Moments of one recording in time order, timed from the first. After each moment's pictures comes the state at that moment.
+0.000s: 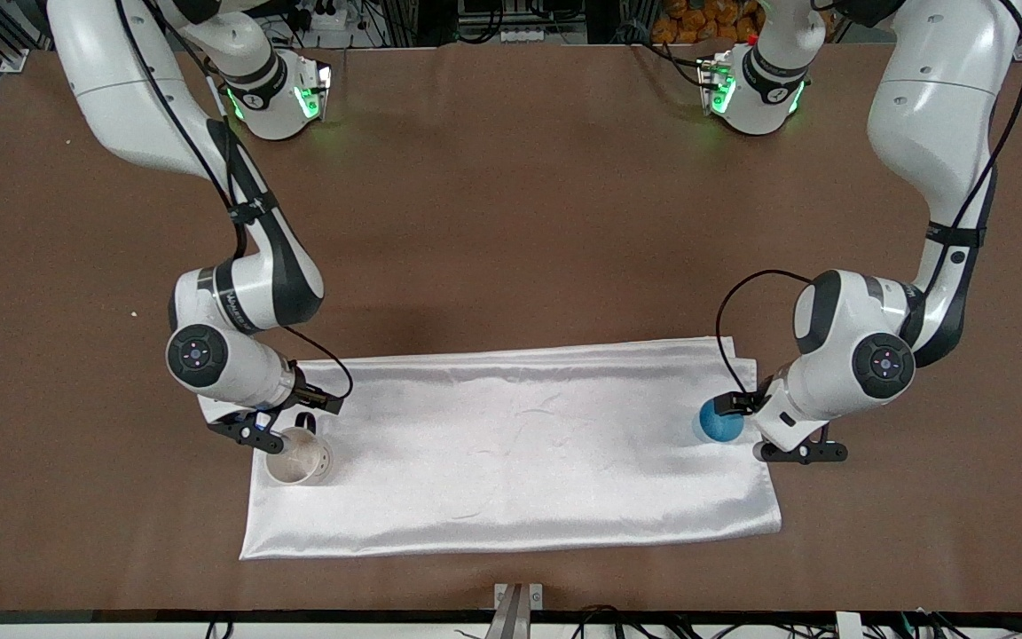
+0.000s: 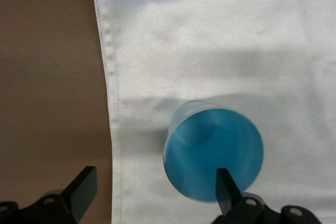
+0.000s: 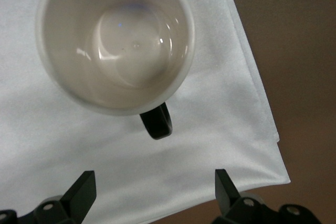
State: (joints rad) left arm -0.04 0.68 -0.19 -1.53 0.06 2.19 -0.22; right arm 0.23 0.66 0.02 -1.57 0.02 2.16 0.60
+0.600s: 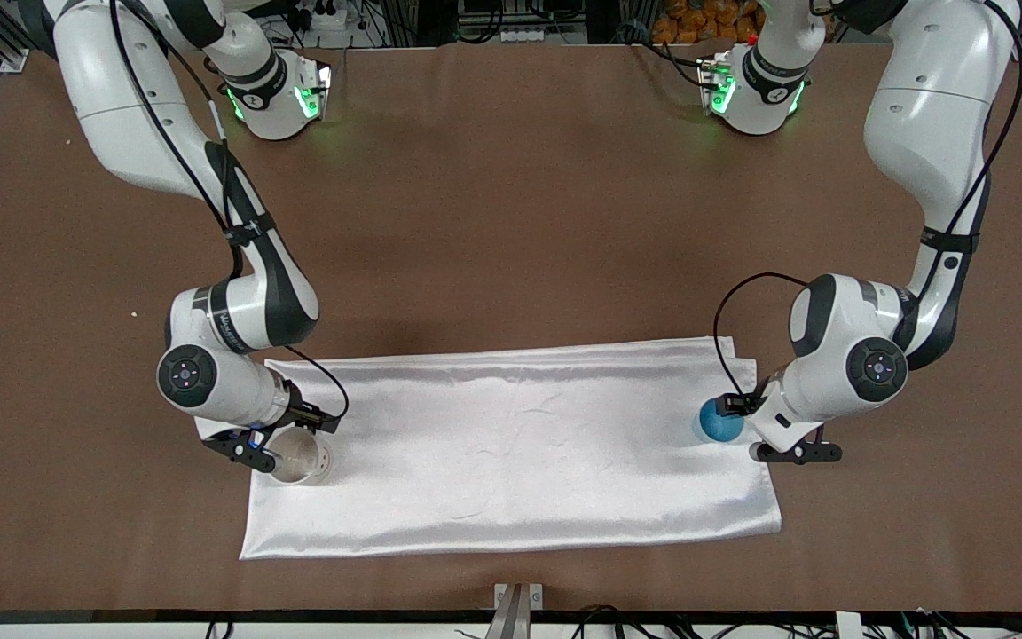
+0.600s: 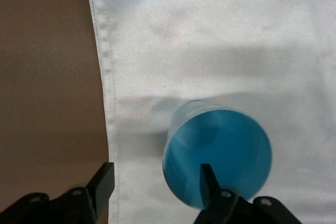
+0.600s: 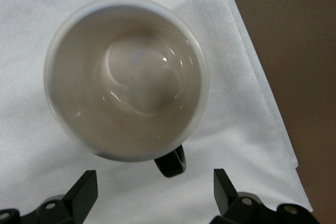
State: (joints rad) left arm -0.04 0.70 -0.19 -1.53 0.06 2.20 -0.22; right arm 0.21 0.74 0.02 -1.46 0.04 2.17 0.61
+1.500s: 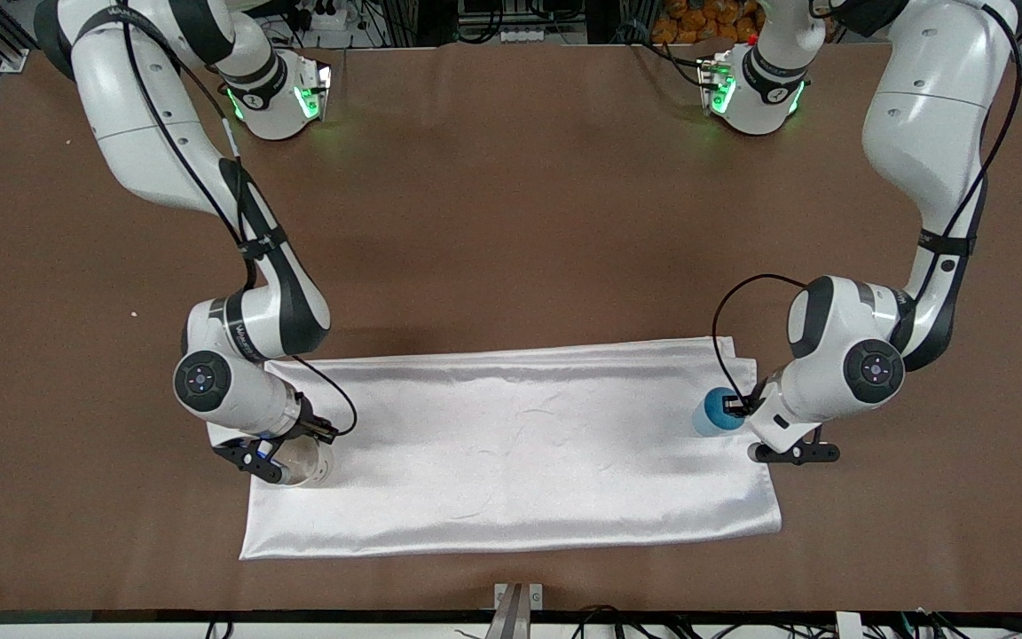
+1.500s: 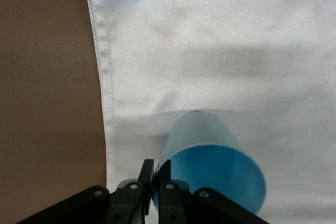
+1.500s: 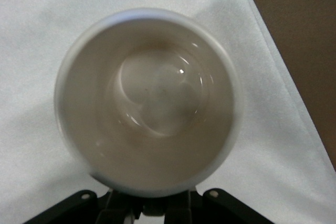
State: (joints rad) left arm -0.04 0.71 -0.19 -1.53 0.06 2.21 -0.23; right arm 0.22 0.80 0.02 -1.42 0.04 2.25 0.67
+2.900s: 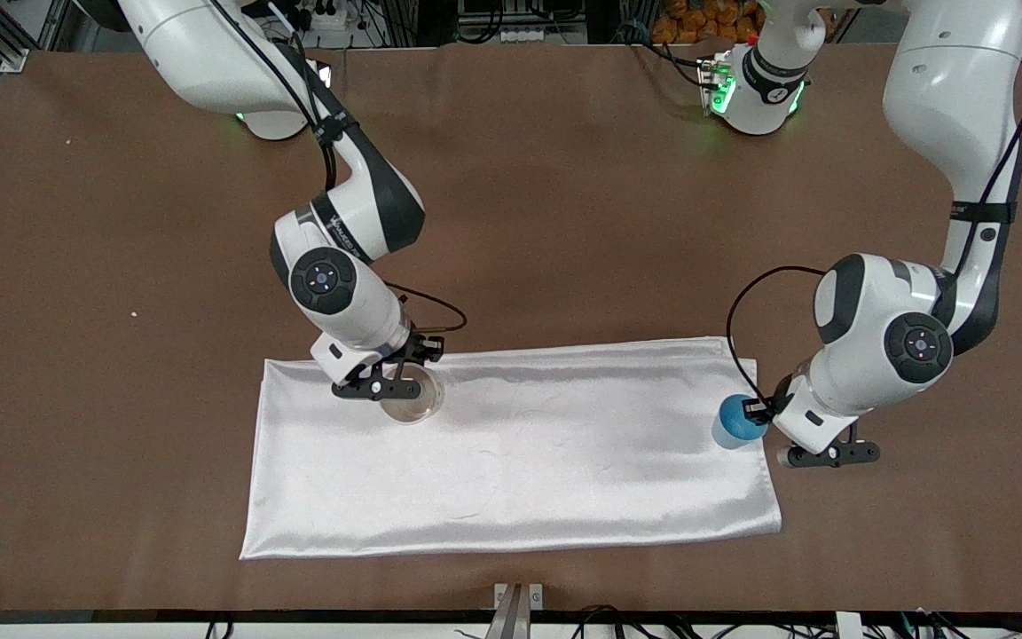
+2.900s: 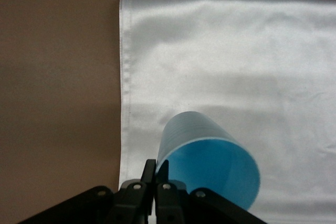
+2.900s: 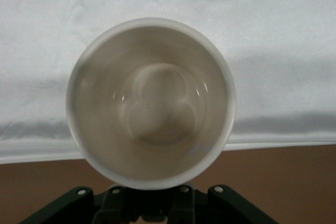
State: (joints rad) left arm -0.04 0.61 -0.19 -1.51 0.06 2.16 -0.28; right arm 0.43 0.59 0.10 -1.49 0.04 2.09 0.54
